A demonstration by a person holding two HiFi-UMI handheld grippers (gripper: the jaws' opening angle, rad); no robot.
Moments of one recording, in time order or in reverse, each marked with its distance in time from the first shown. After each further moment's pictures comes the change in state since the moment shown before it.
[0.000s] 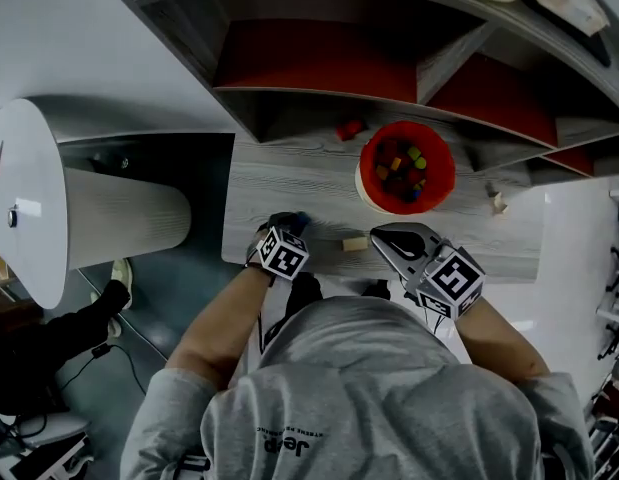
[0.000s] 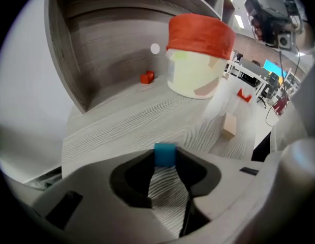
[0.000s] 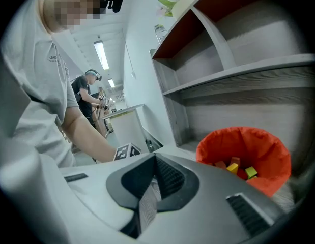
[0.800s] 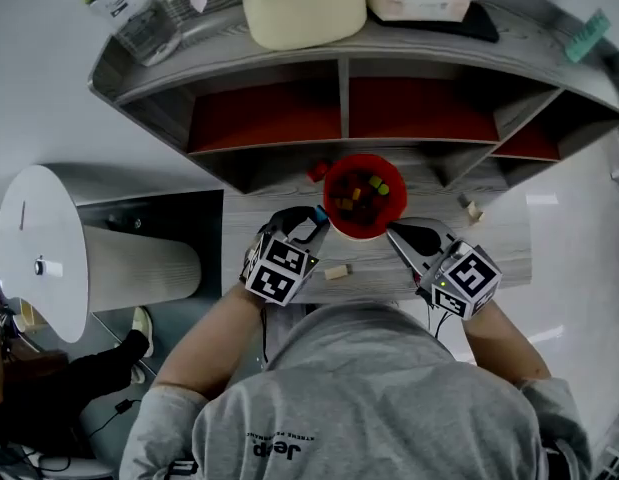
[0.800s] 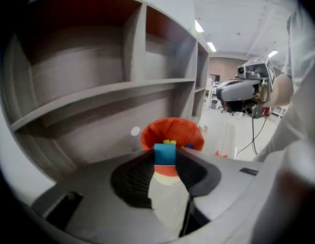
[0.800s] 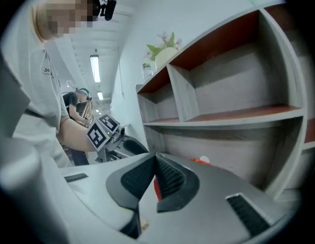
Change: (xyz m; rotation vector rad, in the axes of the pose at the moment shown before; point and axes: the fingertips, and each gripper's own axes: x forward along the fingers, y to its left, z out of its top) left arm -0.150 -0.058 0.231 0.176 -0.370 -0.069; right arm -0.111 -0.057 0.065 -0.014 -0.212 -0.188
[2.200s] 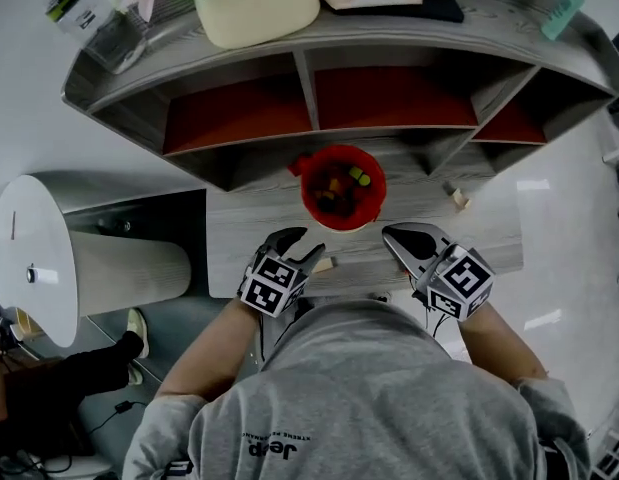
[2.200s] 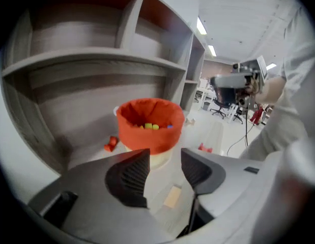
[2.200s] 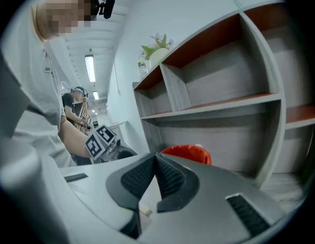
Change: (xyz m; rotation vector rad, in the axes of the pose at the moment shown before) left arm 0.021 -0.059 -0.055 -0.099 0.039 -0.119; right arm -0.038 -0.006 -0.036 0.062 0.034 -0.029
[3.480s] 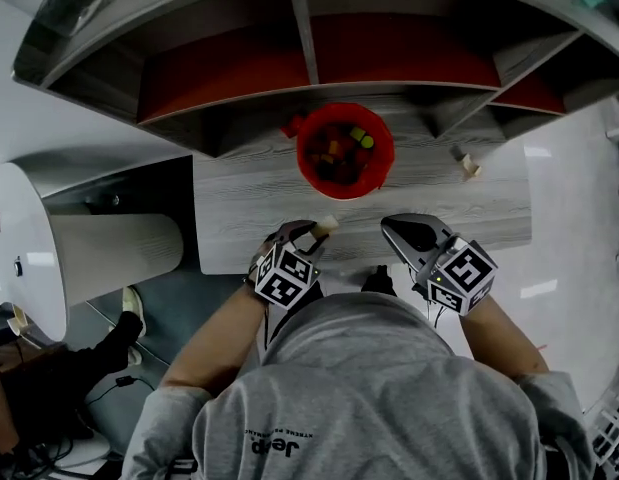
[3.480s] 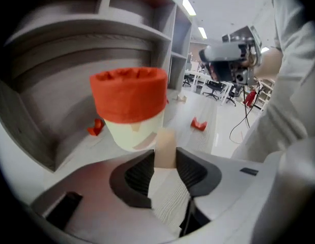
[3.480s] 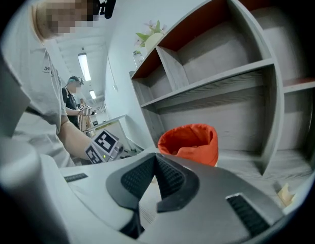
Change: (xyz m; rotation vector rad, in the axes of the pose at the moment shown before) left arm 0.039 -0.033 -0.077 0.114 0.160 -0.059; right arm 0.012 0.013 -0.061 0.082 0.081 0.014
